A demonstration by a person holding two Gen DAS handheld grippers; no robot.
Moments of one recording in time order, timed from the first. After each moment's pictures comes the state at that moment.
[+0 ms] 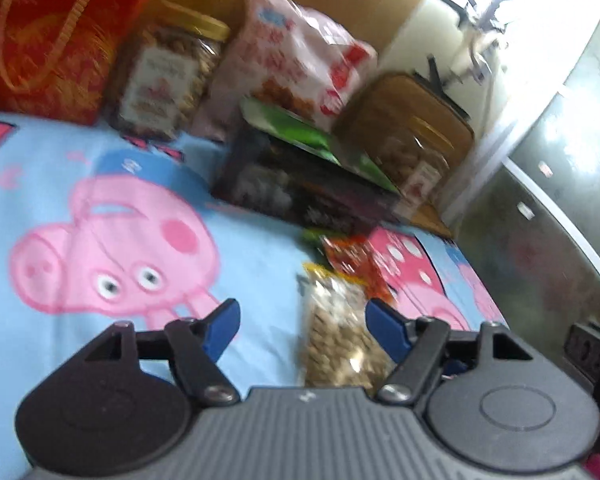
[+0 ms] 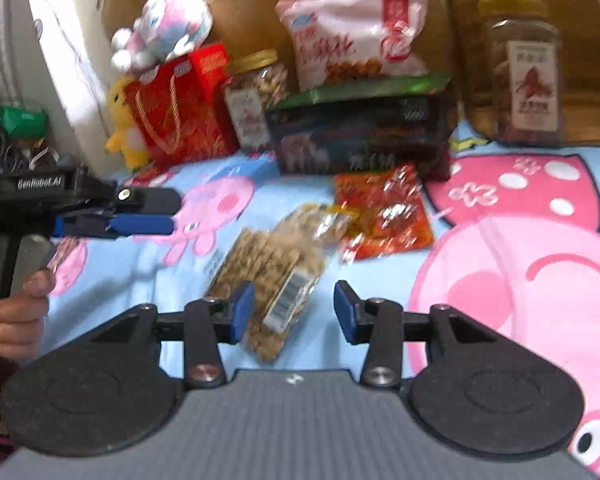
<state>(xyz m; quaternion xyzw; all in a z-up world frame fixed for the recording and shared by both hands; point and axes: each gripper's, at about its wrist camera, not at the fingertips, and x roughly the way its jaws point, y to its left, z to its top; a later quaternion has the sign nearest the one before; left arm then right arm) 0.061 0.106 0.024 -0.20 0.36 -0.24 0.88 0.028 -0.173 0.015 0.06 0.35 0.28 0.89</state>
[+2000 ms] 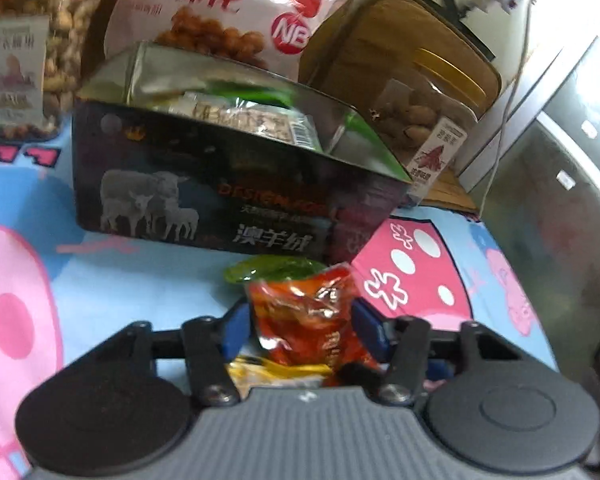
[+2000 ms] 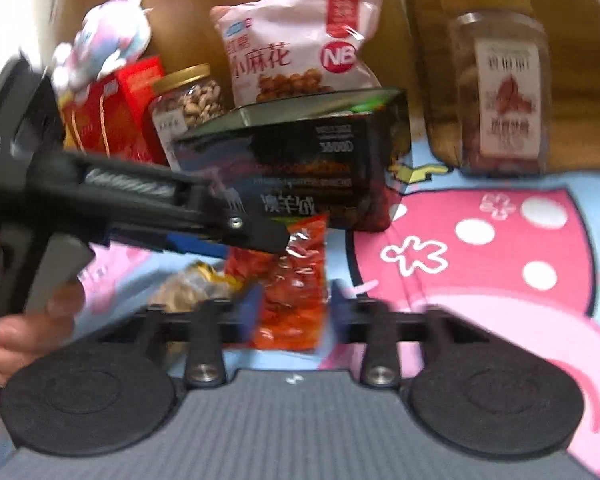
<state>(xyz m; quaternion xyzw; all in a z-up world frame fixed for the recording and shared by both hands) 0.173 -0.006 0.010 -0.14 0.41 -0.23 0.87 0.093 -0.187 -0.001 0.04 0.33 0.24 0.91</state>
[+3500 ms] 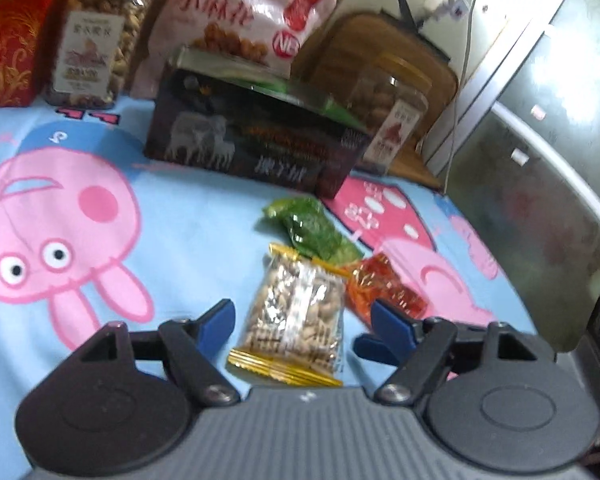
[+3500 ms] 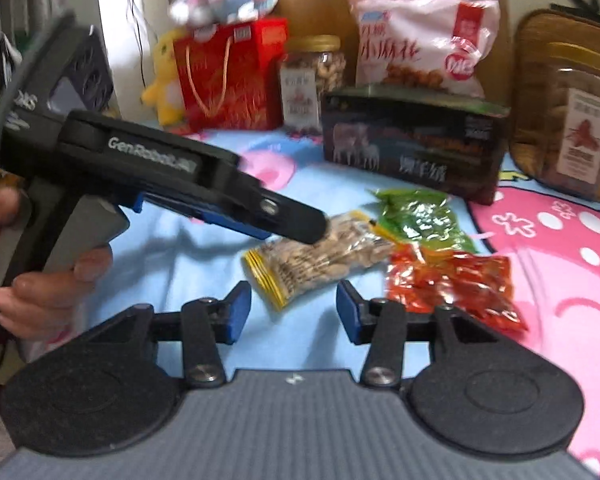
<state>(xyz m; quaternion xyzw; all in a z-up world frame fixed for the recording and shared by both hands) 0.076 0.046 0.005 -0.15 0.39 -0.26 0.87 0.028 -0.145 0.011 -0.04 0.34 0.32 0.88</state>
